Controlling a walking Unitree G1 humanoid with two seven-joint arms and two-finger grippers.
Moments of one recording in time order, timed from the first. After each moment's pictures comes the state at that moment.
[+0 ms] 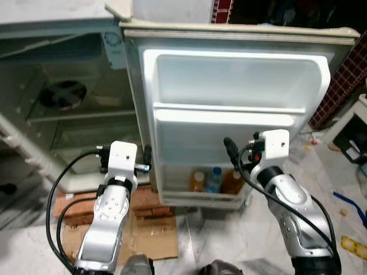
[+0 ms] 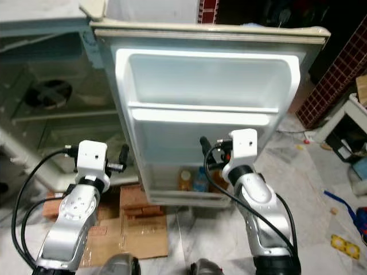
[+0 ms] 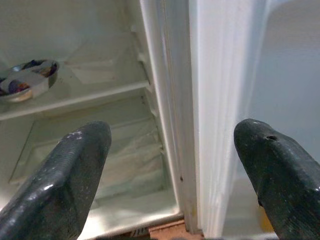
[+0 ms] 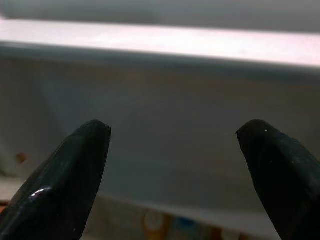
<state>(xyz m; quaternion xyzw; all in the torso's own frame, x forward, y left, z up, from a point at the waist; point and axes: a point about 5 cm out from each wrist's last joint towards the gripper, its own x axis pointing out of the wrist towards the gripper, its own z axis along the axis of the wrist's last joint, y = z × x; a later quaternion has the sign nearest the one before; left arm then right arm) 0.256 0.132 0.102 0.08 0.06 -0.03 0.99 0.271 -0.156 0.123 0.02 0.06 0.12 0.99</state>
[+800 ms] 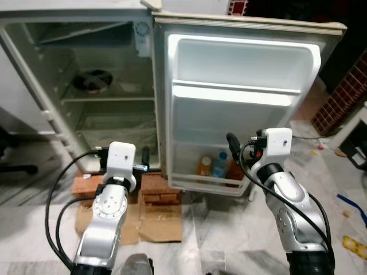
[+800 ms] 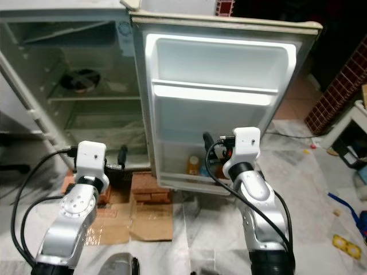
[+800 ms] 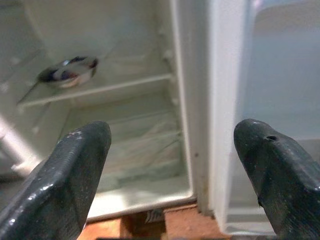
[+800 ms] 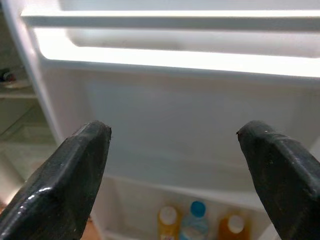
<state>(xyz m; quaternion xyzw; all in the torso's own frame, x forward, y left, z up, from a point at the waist) 0.263 0.133 0.100 0.08 0.06 -0.02 1.00 0.281 -0.159 0.129 0.02 0.03 0.09 0.99</state>
